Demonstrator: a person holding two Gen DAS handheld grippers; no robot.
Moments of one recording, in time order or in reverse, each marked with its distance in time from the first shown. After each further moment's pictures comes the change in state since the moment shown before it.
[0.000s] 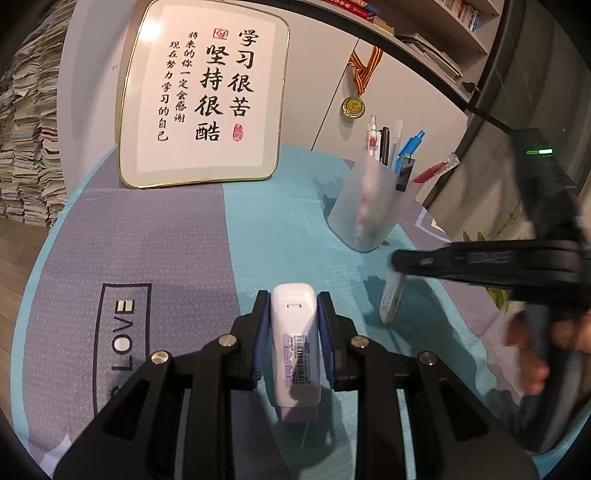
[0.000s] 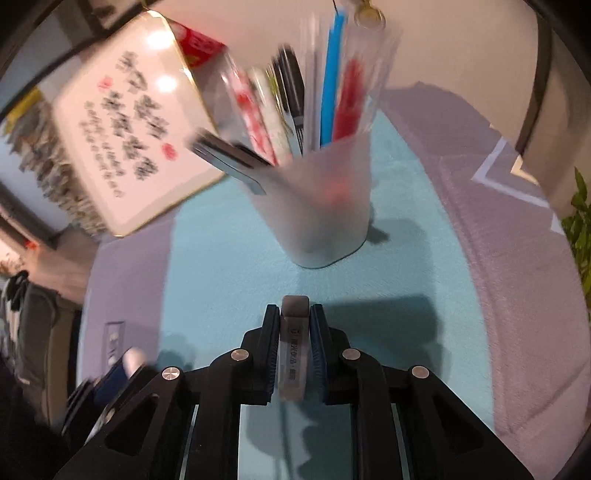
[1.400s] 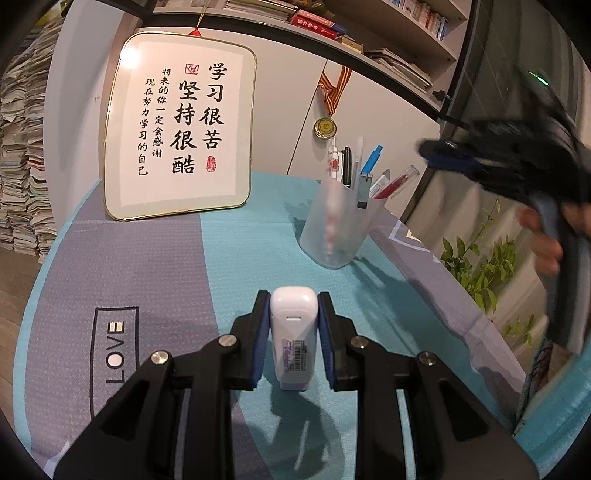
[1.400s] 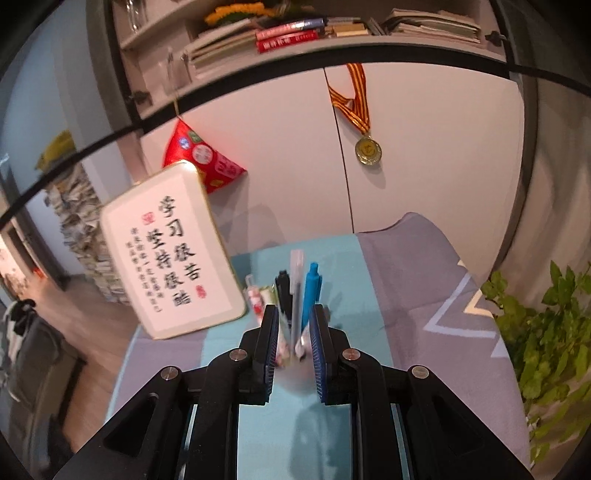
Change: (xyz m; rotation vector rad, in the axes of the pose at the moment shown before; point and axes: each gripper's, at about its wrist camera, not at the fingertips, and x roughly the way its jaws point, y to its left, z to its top) left arm -0.013 -0.012 0.001 0.063 -0.090 -0.064; right arm -0.098 -0.018 0.045 -0.067 -0.348 0.011
